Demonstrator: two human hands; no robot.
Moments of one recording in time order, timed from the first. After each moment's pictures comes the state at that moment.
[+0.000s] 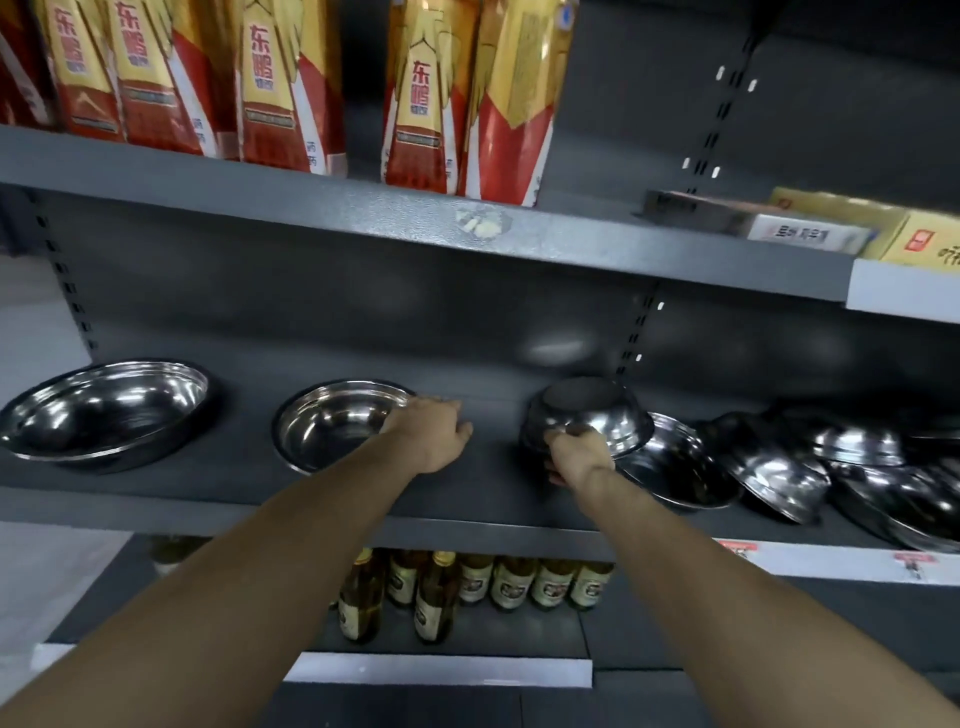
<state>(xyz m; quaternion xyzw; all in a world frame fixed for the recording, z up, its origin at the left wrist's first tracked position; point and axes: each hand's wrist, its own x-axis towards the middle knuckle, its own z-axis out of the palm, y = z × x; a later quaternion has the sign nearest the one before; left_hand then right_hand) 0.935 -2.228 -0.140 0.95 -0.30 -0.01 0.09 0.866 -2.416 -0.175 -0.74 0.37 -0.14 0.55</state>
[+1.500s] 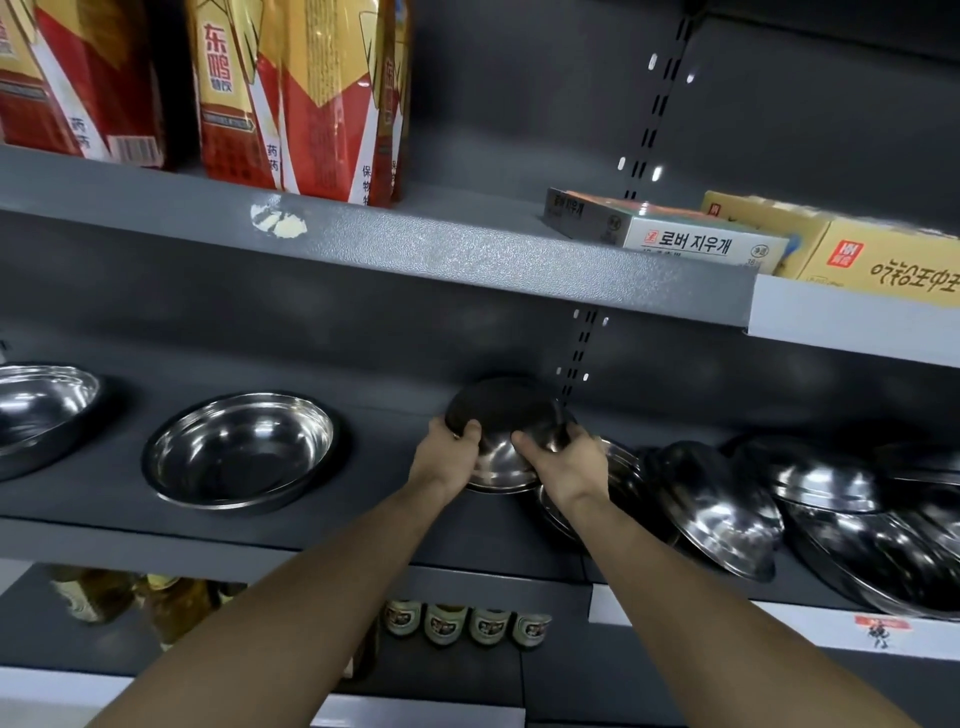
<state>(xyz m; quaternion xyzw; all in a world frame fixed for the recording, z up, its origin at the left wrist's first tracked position) 0.930 -2.395 -0.190 0.83 -0.04 -0.09 0.54 0.855 -2.533 -0.169 -0.84 0.29 -0.19 0.43</state>
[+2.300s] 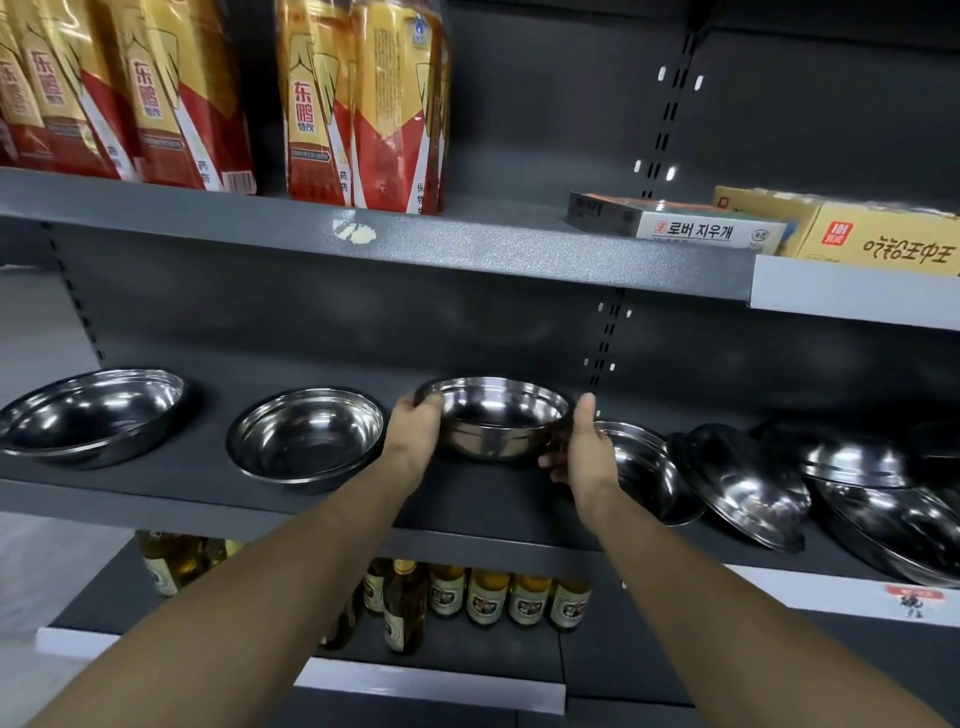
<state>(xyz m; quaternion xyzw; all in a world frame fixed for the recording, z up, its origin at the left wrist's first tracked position) 0.918 -2.316 -0.159 0.65 0.04 -0.06 0.75 0.831 -2.492 -0.168 -0.66 0.28 -0.17 0.68</state>
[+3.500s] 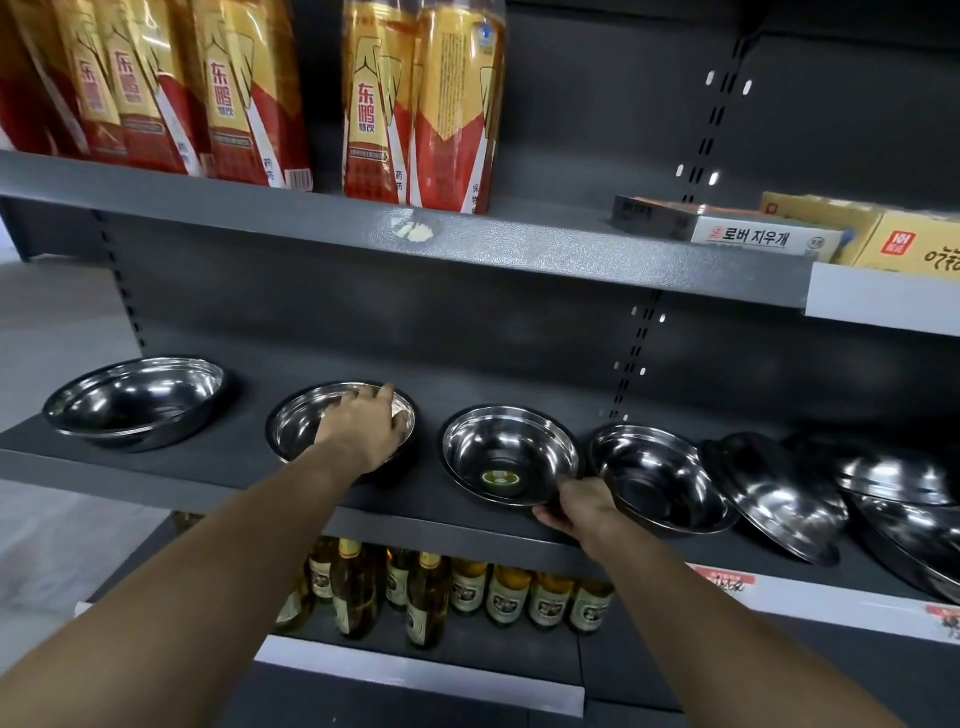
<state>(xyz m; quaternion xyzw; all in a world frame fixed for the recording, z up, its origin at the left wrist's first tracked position) 0.934 -2.211 -0.149 0.99 -0.13 0.06 0.07 0.835 -2.465 -0.205 -0.63 0.36 -0.02 0.69</state>
